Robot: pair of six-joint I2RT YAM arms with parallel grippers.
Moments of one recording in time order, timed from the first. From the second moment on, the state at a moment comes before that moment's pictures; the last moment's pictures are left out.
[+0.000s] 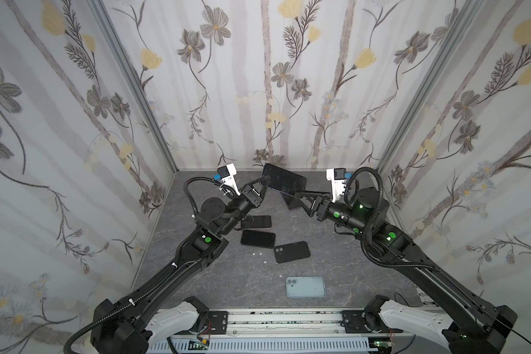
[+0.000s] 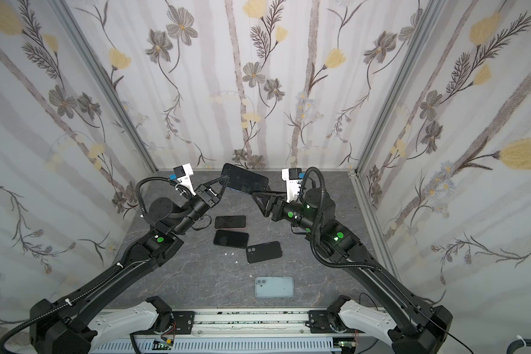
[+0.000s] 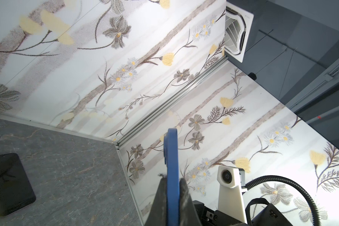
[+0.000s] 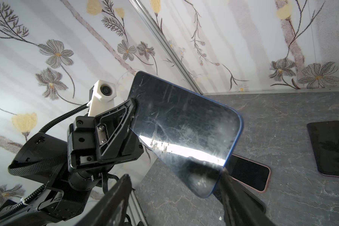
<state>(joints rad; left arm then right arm) -0.63 1.08 0.89 0.49 0.12 -1.03 0.68 1.05 1.09 -0.09 -0.28 0.65</state>
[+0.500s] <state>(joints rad) -0.62 1.01 0.82 0.62 0.14 -1.11 0.59 1.04 1.05 0.06 -0.44 0.75</state>
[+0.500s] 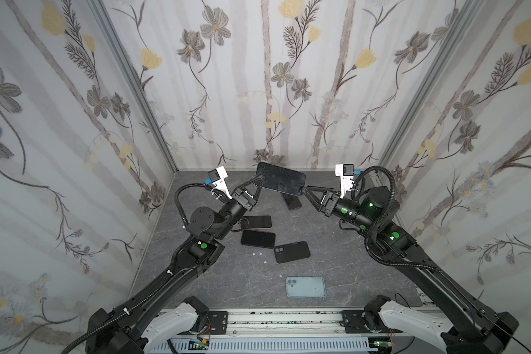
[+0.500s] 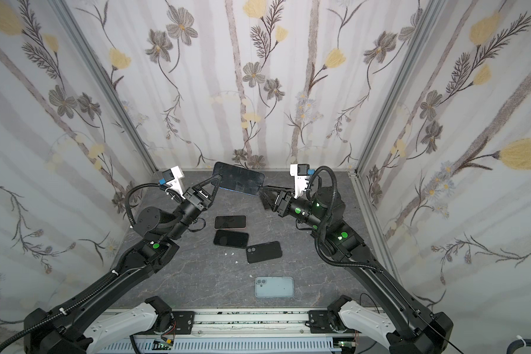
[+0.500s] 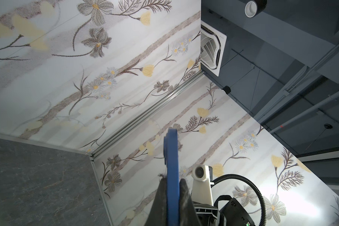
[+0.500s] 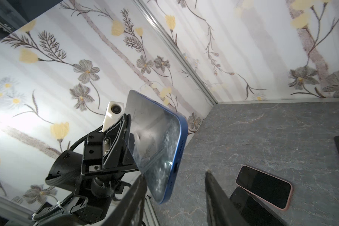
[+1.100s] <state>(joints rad) -0.62 1.03 0.72 0.80 0.20 -1.26 0.59 1.08 0.96 0.37 -0.62 0.91</state>
